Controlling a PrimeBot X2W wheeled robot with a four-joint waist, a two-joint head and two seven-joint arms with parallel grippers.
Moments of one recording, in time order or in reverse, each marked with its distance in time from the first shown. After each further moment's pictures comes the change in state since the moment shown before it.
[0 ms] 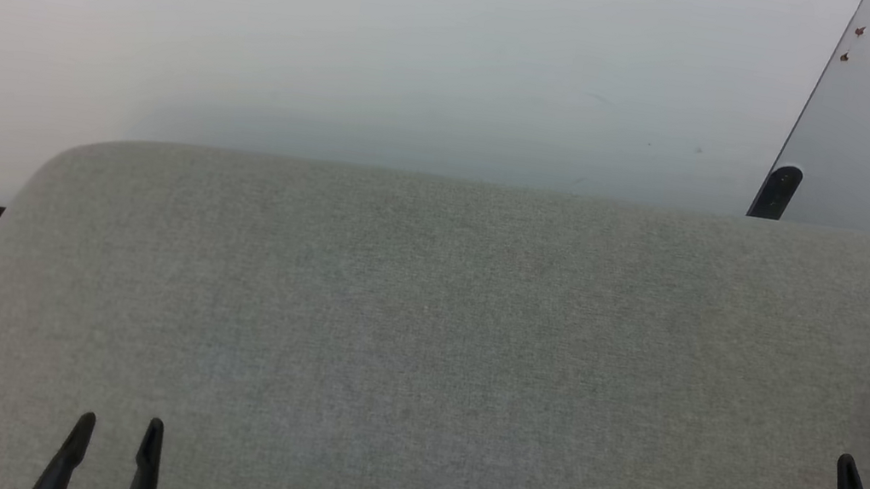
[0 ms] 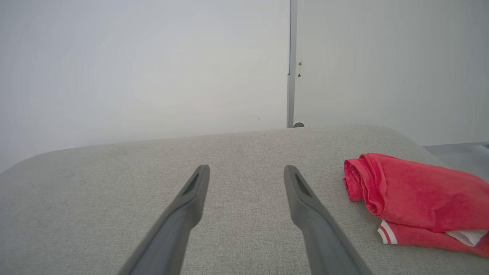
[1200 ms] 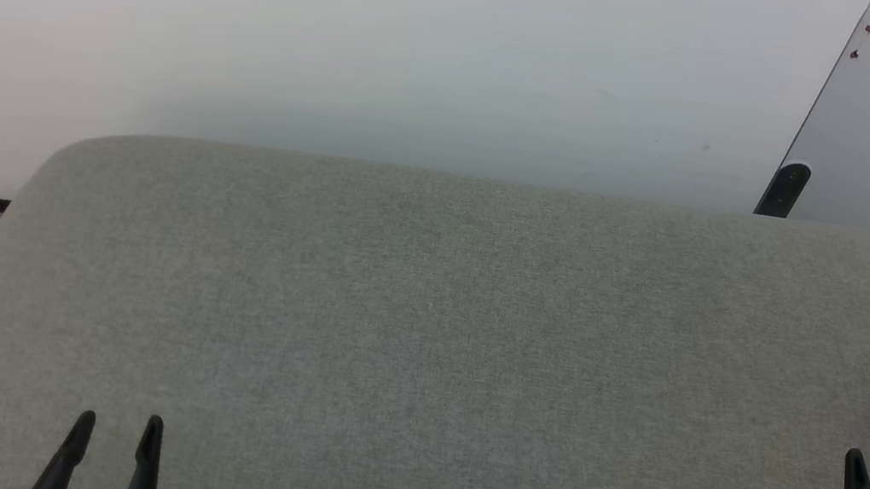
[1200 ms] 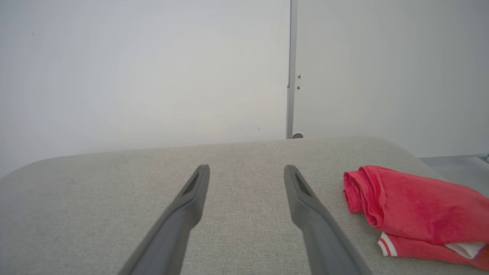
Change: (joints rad) left arm -0.002 0.000 -0.004 -0.001 -0.025 0.002 -0.009; right arm 0.014 0.026 -0.018 -0.041 -0.035 0.000 -0.033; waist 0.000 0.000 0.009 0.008
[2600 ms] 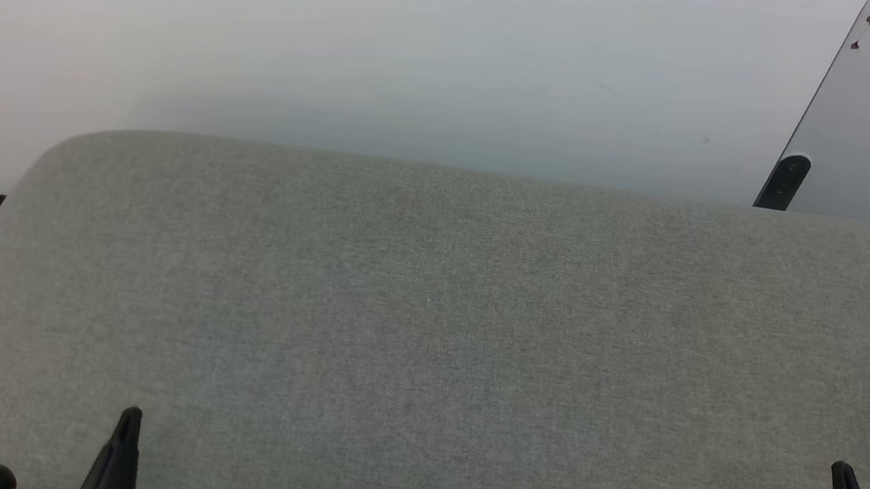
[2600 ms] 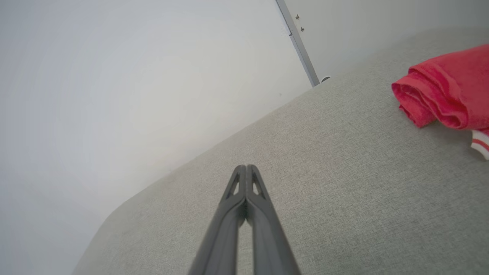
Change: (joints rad) left arm -0.095 -0.059 0.024 0.122 -0.425 -0.003 0.127; right arm -0.048 0.058 0.023 0.125 0.418 0.000 0.051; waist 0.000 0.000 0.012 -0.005
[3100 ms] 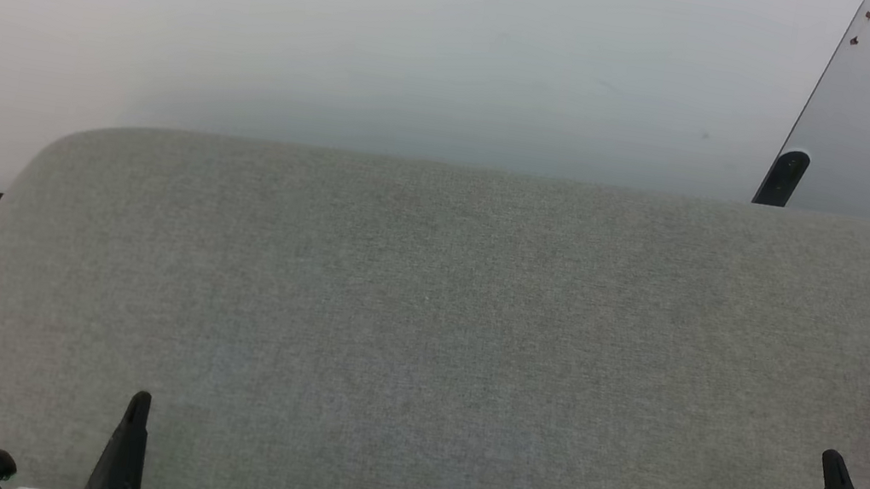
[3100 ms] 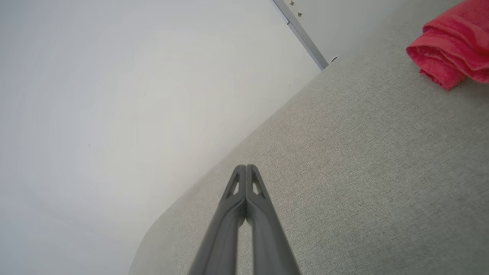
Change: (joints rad) left arm -0.052 -0.017 0.010 0.033 -0.180 -0.004 0.052; right arm -0.039 0.018 0.002 0.038 0.188 0.000 0.022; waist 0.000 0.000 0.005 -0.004
